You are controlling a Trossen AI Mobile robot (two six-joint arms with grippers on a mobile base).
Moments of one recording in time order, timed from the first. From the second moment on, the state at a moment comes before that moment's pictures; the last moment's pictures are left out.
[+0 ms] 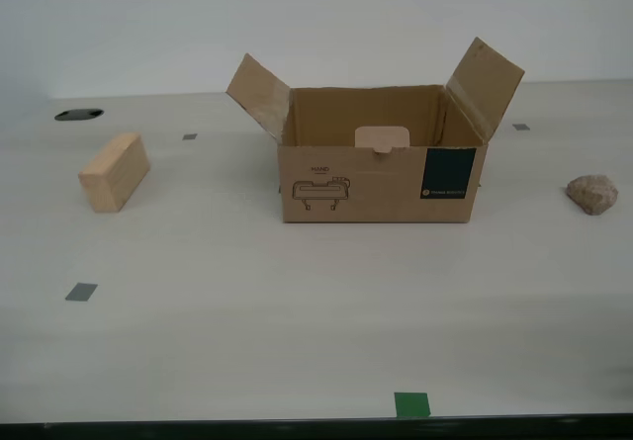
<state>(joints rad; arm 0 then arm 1) 0.00 1.02 0.81 -0.05 -0.01 0.01 0.00 1.05 0.75 0.05 0.04 -0.07</state>
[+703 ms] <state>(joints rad) 0.00 1.02 1.19 -0.67 -0.01 0.02 0.00 1.05 0.90 -0.31 0.04 -0.11</state>
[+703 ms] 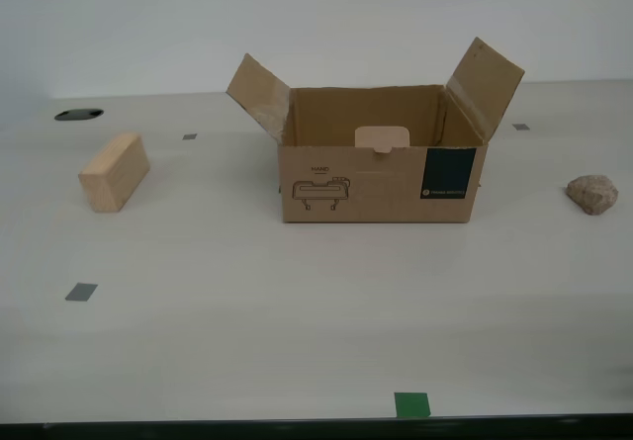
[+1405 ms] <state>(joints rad) 0.00 1.02 1.26 -1.01 -0.01 0.04 0.00 1.05 1.13 -0.74 0.04 -0.11</state>
